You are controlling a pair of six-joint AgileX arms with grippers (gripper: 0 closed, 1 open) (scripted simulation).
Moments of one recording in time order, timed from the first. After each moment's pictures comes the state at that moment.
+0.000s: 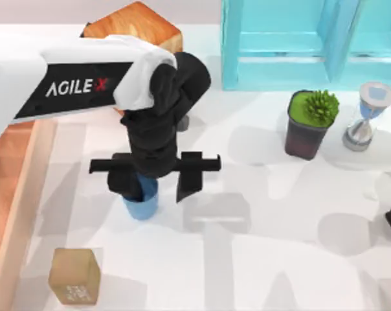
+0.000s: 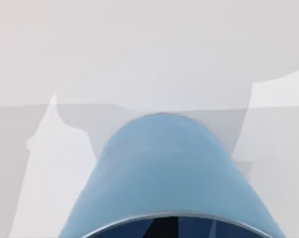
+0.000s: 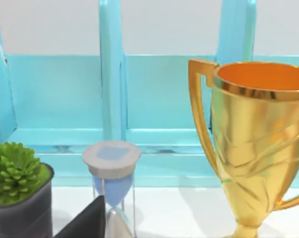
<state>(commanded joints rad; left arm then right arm) -0.60 2.09 1.46 -0.94 0.00 -0.58 0.00 0.00 0.00 0.00 0.00 0.00</state>
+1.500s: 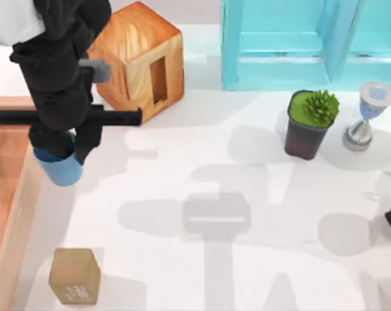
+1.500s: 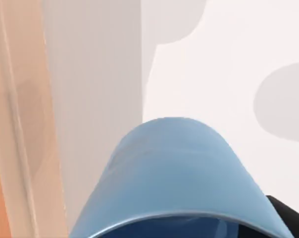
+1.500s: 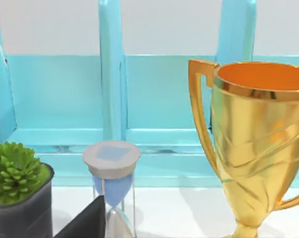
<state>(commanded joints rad) -0.37 1.84 1.51 -1.24 0.00 -0.34 0.00 0.00 0.00 0.00 0.00 0.00</state>
